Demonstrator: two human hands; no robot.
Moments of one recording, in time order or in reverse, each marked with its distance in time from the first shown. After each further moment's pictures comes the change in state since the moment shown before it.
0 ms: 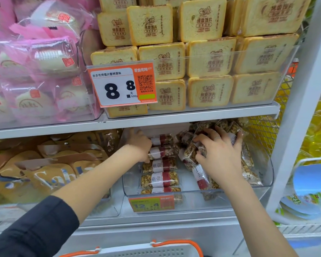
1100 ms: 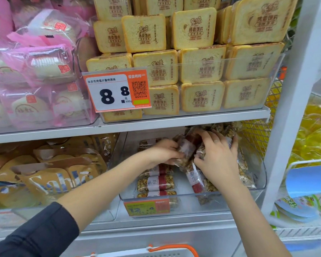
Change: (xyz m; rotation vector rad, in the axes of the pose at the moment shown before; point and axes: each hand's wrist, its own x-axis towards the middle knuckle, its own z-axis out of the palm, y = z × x) left_hand -0.007 0.050 -0.028 -1.644 -0.110 0.194; right_hand -0.001 0.007 -0.004 0.083 0.030 0.008
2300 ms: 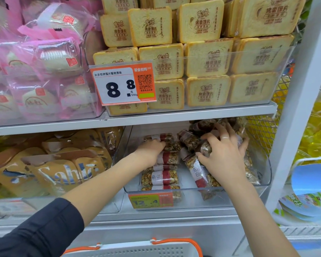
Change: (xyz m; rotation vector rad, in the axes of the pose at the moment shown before) left_hand -0.004 -0.029 -0.023 1.267 0.131 -0.038; right_hand -0.004 0.001 -0.007 0.036 -0.121 0.073
